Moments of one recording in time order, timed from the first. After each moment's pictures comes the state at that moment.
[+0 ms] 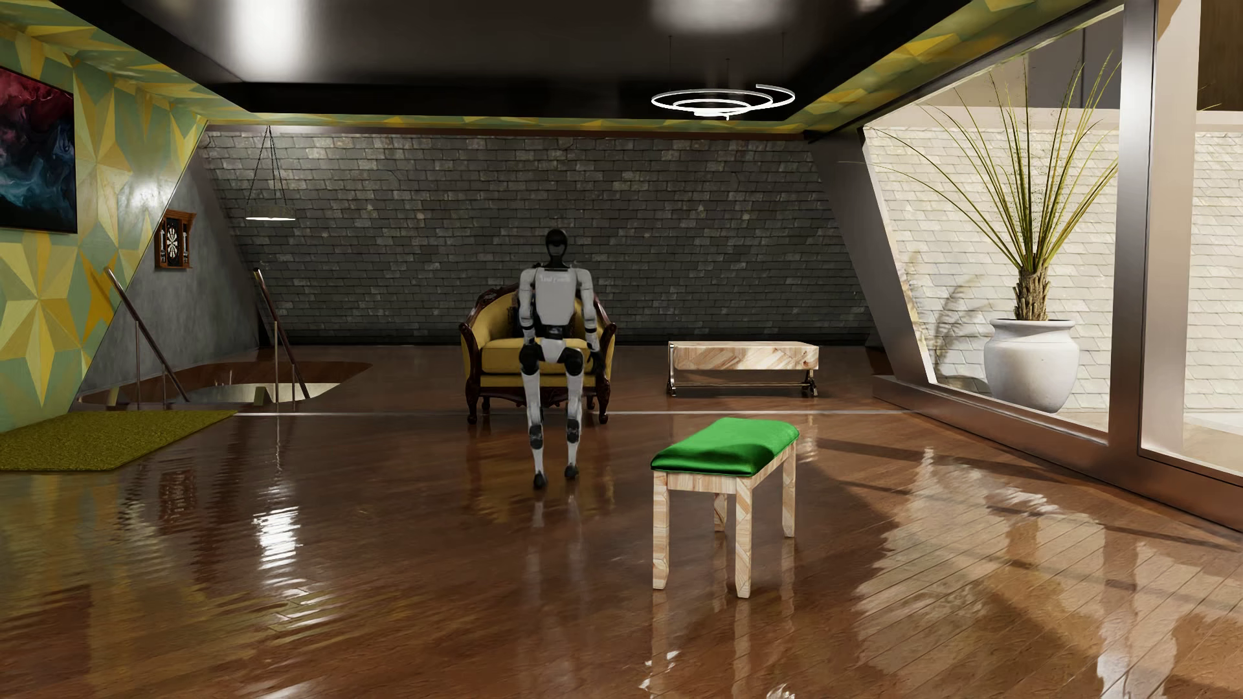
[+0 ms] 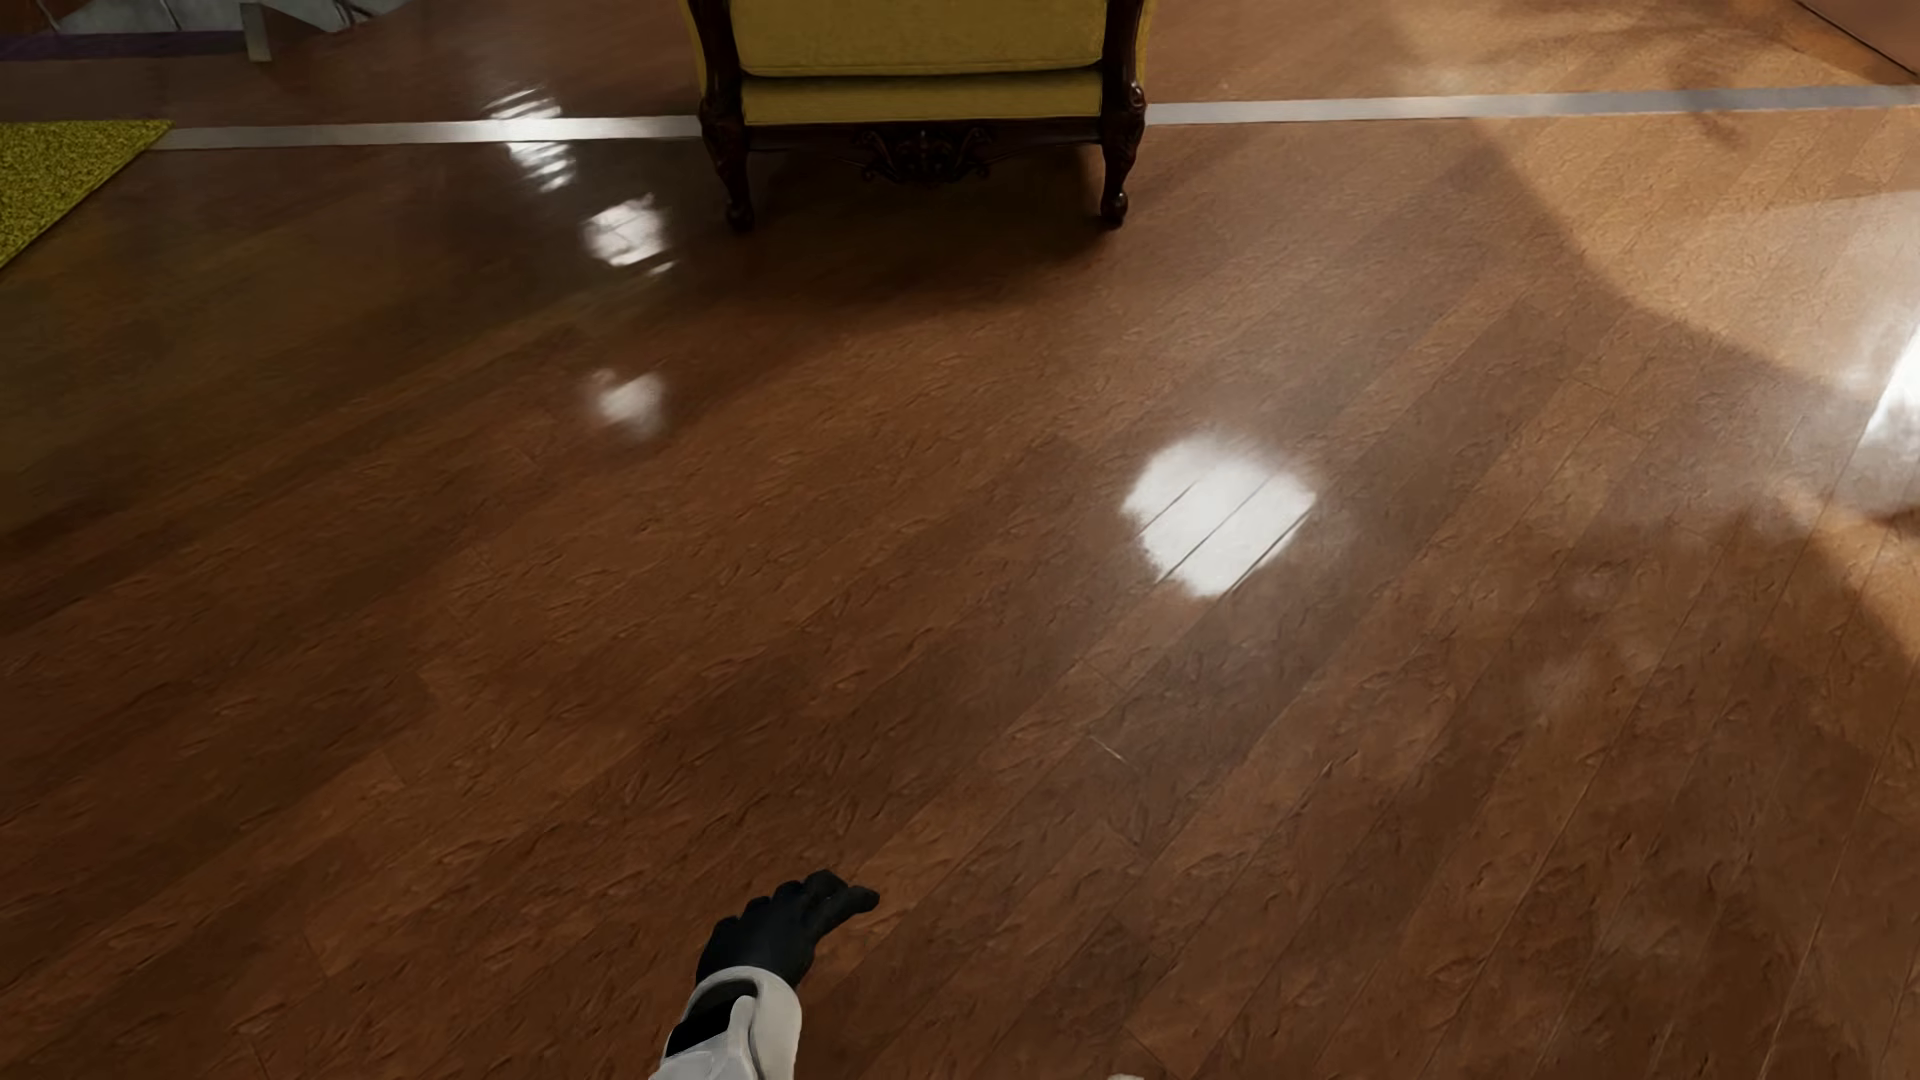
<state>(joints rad) -0.05 -0.54 -0.02 -0.22 -0.15 -0.09 0.03 -0.07 0.01 0.37 0.63 -0.16 0.23 -0.24 -0.11 0.04 -0.16 0.07 0.07 -0.26 0.08 0.93 0.73 0.85 -0.77 0.09 0.16 0.25 -0.12</state>
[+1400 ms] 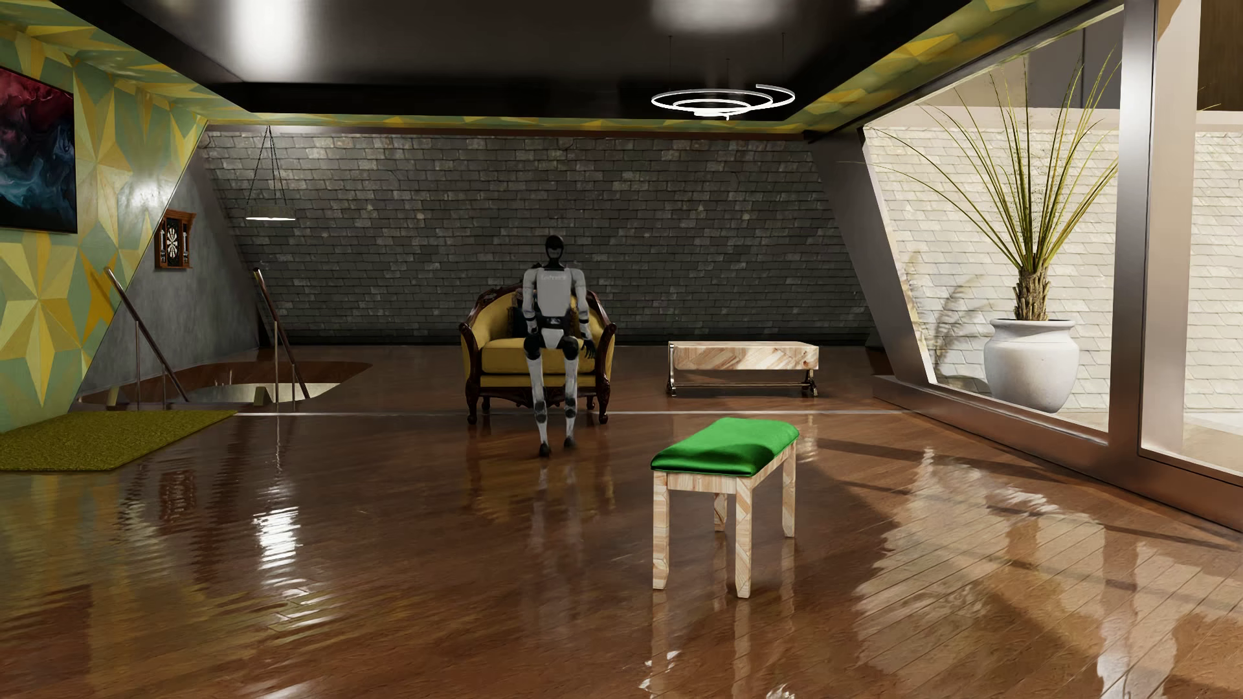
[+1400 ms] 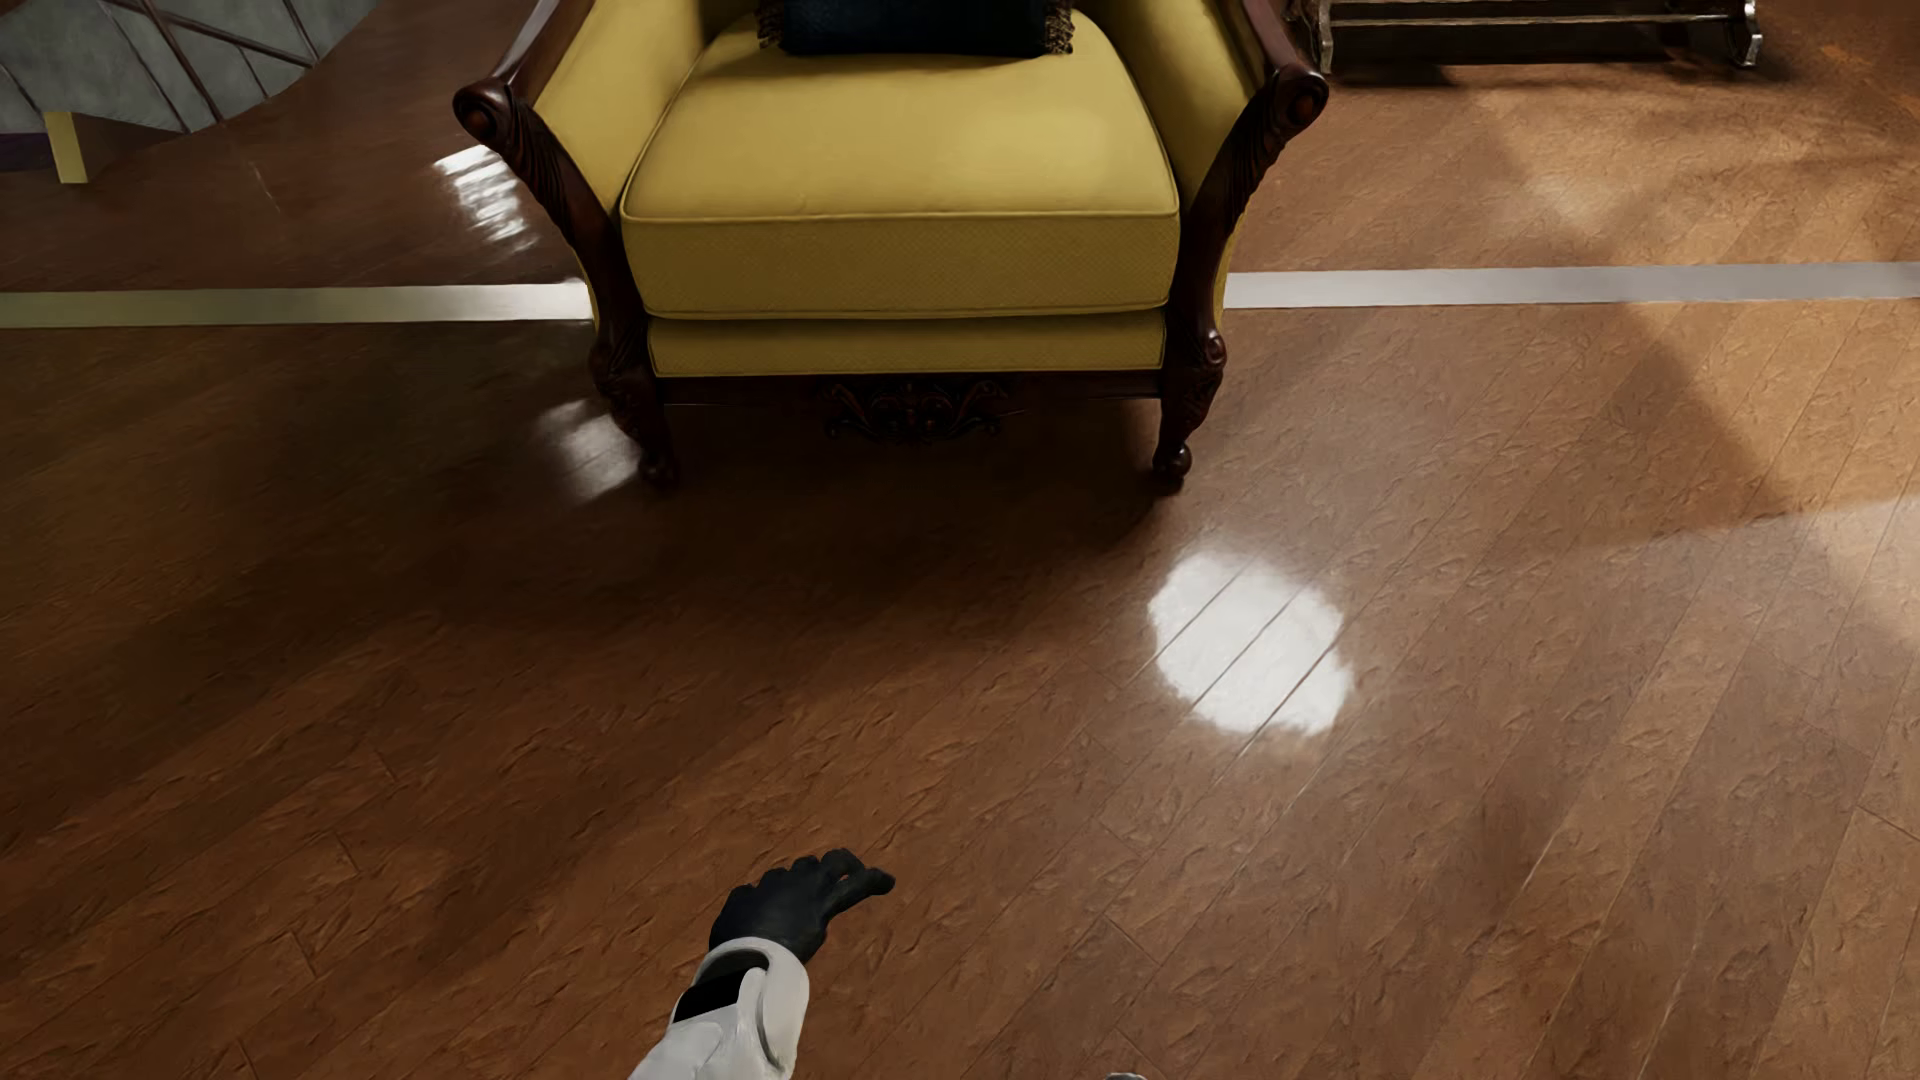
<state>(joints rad) -0.07 -0.53 -0.03 -0.23 -0.13 -0.07 0.01 -0.05 0.01 0.36 0.65 -0.20 0.20 -0.19 -0.10 0.05 -0.15 0.10 0.07 -0.30 0.09 0.93 0.78 0.88 -0.79 0.08 0.17 0.21 -0.12</state>
